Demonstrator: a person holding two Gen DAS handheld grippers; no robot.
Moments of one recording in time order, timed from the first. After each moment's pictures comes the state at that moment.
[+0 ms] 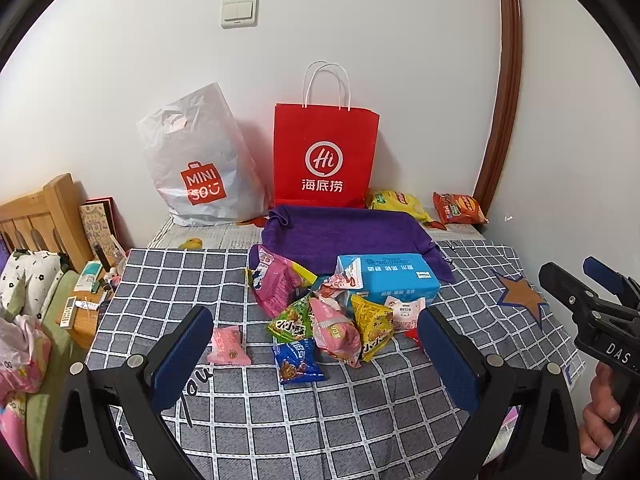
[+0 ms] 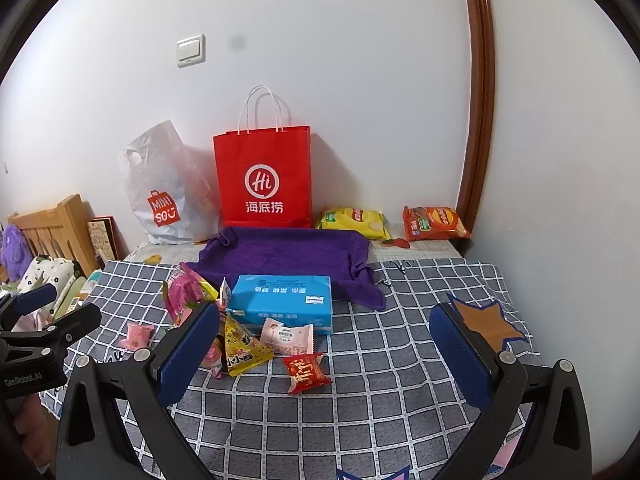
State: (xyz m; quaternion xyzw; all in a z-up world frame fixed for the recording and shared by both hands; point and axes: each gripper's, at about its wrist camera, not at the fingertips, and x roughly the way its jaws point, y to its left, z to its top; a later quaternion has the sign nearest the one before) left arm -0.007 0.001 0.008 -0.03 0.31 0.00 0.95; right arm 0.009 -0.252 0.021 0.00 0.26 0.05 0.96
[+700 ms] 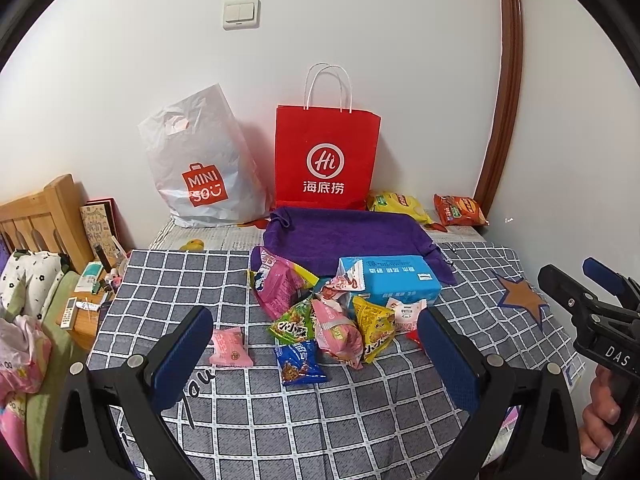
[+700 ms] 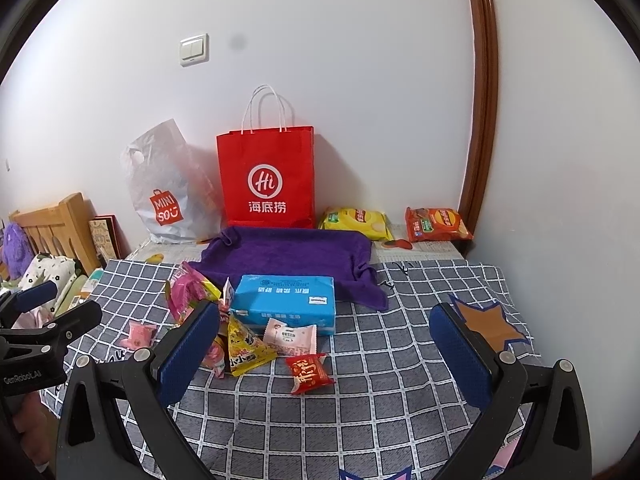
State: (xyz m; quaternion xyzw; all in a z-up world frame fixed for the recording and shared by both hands) left arm -0.007 0.001 0.008 -0.03 0.31 0.00 0.95; right arm 0.011 -0.250 0.021 0.00 0.26 0.05 0.96
